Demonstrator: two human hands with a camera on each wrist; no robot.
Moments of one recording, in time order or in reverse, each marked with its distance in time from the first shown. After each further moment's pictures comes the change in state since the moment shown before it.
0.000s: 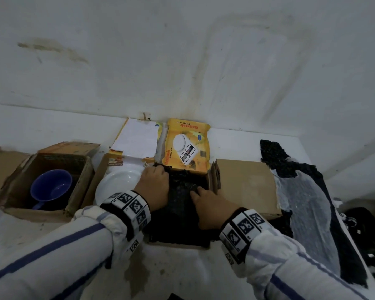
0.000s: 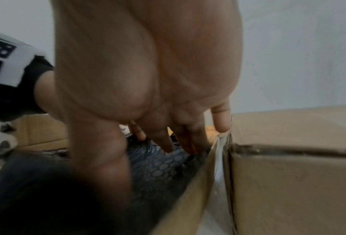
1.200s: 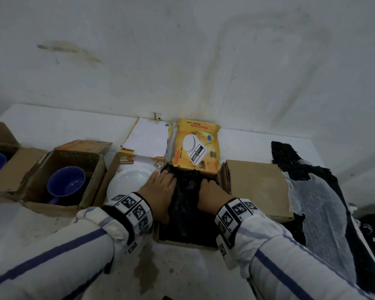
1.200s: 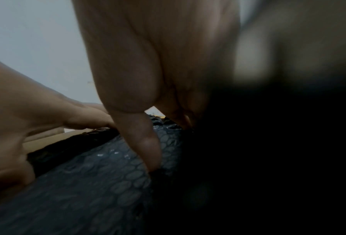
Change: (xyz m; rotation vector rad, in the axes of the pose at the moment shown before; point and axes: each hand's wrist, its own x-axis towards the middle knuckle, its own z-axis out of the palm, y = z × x) left_hand -0.023 0.000 -0.012 0.174 -0.418 0.002; right_hand 0.036 -0.010 -0.014 0.471 -0.038 0.265
